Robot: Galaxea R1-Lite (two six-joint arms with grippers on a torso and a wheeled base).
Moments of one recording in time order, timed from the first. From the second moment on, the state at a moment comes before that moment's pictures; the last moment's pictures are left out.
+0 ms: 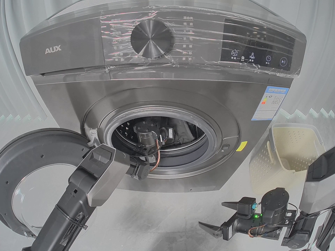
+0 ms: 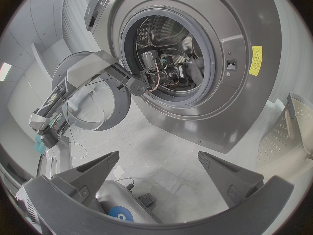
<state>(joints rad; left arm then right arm) -0.48 2.84 -1.97 -1.02 0.21 0.02 0.79 2.05 -0.05 -1.54 -0.02 0.17</state>
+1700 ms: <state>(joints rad) -0.73 2.23 -0.80 -1.23 0.20 0.02 0.79 2.05 -0.04 -1.54 -0.02 0.18</state>
